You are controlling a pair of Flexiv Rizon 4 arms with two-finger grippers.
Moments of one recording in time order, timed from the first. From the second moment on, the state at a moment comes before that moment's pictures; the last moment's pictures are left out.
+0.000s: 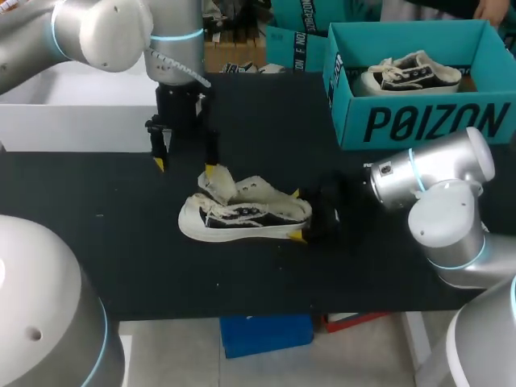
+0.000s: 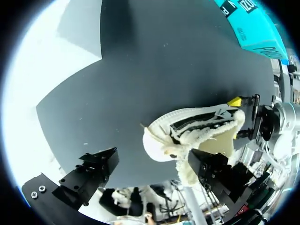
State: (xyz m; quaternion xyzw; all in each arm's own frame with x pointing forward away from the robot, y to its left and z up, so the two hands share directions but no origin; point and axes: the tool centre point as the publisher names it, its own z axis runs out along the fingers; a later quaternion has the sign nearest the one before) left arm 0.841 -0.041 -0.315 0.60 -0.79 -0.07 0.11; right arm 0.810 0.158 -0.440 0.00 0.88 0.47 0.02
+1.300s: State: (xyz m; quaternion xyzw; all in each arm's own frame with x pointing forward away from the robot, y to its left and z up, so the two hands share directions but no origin) left arm 0.821 -0.085 -0.234 0.05 -0.99 0.10 0.11; right arm 0.810 0.158 -0.440 0.00 0.88 0.47 0.02
